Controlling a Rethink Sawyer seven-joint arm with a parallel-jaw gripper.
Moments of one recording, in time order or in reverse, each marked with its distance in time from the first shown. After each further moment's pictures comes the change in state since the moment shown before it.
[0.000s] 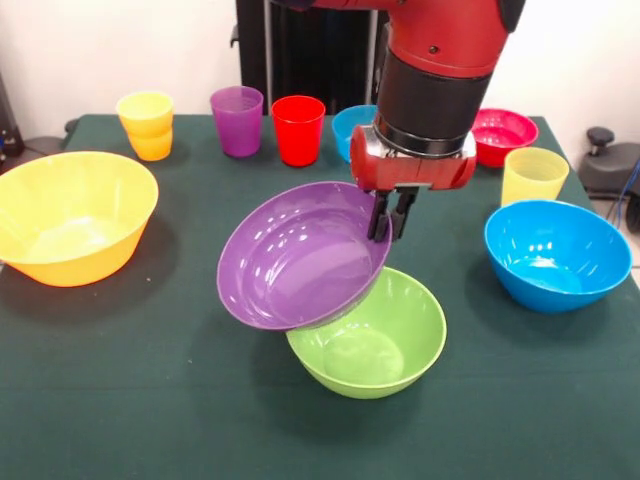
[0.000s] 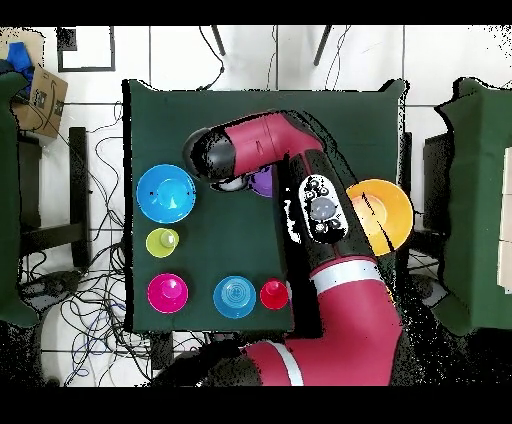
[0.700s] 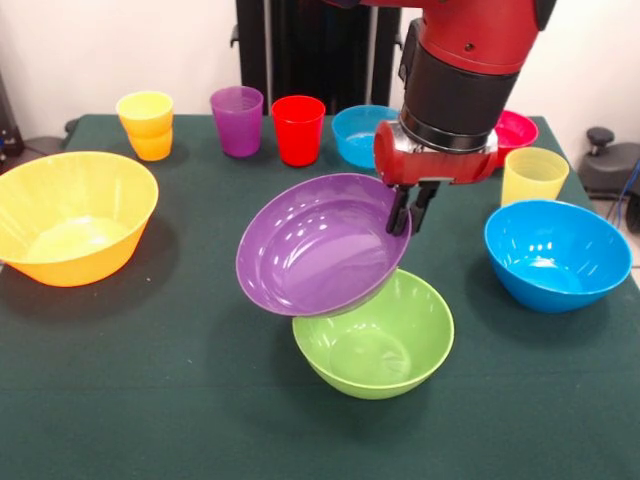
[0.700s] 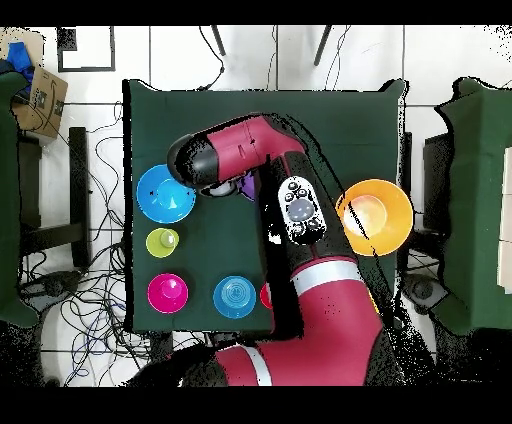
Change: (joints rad) arm 0.054 -0.003 -0.030 0.009 -0.005 -0.001 0.000
